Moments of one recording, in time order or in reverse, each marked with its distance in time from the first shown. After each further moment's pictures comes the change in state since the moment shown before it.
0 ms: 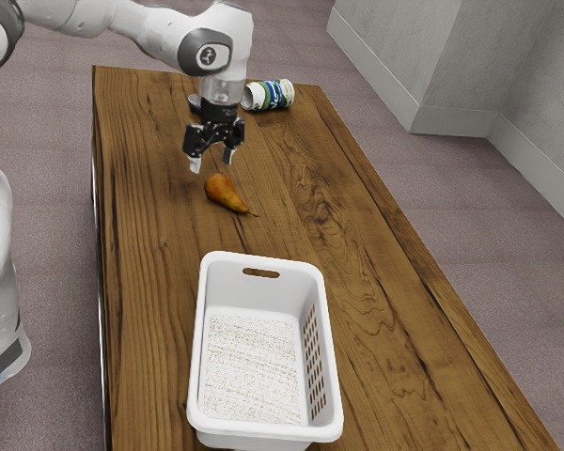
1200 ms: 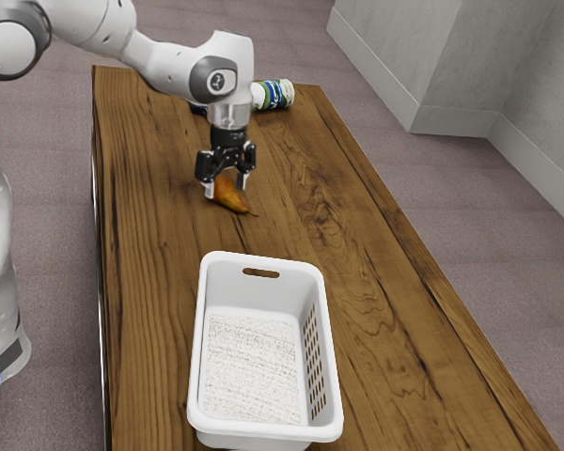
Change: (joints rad) arm -0.002 0.089 -0.002 -0.047 -0.193 0.126 0.128
